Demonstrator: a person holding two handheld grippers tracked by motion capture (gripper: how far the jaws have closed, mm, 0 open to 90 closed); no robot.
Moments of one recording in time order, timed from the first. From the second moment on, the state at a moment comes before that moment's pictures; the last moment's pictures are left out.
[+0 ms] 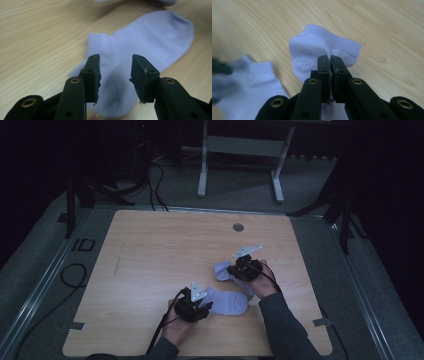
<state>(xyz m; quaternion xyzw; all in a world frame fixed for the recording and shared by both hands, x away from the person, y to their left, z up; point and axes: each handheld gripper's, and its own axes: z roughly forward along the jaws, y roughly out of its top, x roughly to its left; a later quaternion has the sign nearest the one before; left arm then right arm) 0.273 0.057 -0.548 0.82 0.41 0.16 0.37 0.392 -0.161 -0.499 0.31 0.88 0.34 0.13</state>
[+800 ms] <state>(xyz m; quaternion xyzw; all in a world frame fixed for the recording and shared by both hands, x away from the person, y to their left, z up) 0.275 0.068 -0.557 0.82 0.42 0.16 0.36 0.339 -0.186 -0.457 0.27 0.86 0.41 0.15</state>
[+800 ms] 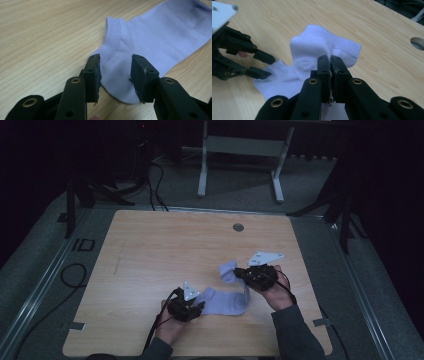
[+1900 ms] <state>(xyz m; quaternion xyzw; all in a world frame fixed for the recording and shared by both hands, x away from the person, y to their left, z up) 0.272 0.071 -0.552 0.81 0.42 0.14 0.38 0.319 -0.169 -0.514 0.27 0.87 0.41 0.09</state>
